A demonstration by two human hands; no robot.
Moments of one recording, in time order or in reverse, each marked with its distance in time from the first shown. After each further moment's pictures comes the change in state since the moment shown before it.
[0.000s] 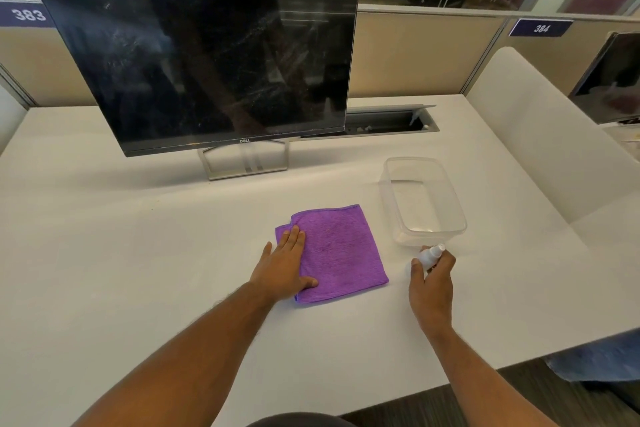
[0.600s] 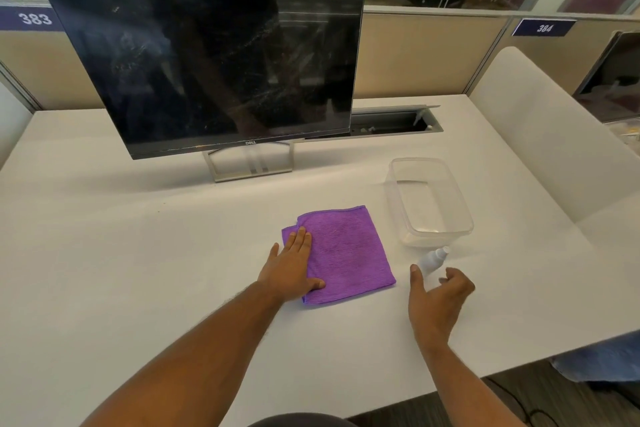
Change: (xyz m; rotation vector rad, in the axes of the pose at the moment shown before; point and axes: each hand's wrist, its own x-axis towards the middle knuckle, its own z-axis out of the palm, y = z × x) left_hand -0.001 0.001 -0.005 0.011 -0.024 0.010; right_hand -0.027 -0.004 0.016 -0.083 0.255 0.152
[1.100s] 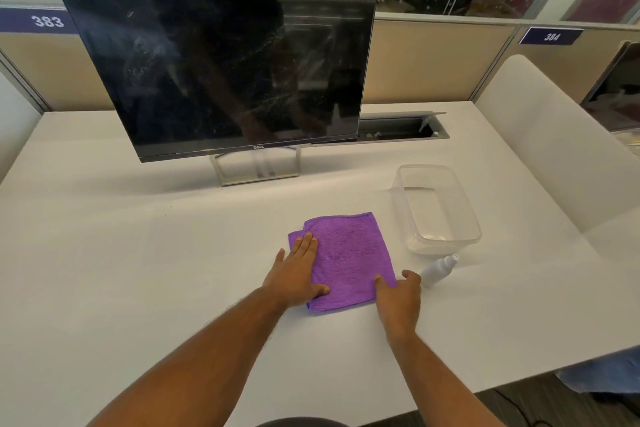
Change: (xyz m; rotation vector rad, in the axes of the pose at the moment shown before) left_hand -0.003 -0.004 -0.005 -0.079 -0.009 0.028; right_hand -0.032 -0.047 0.043 0.002 -0.333 0.287
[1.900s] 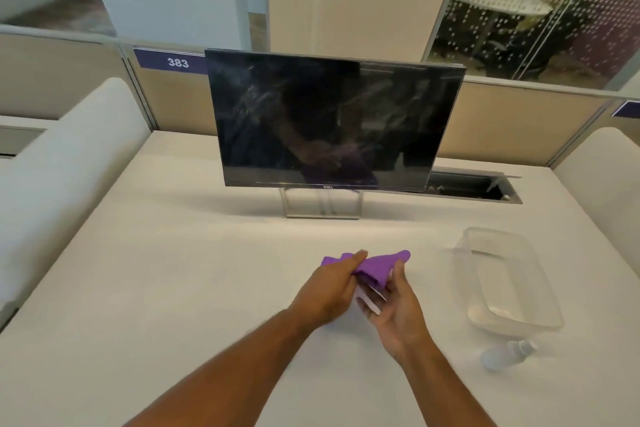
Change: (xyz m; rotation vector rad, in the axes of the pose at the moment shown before) left_hand -0.027 -0.013 -0.069 -0.284 0.401 0.040; right_hand -0.046 -0.111 0.055 0.823 -0.785 0.180
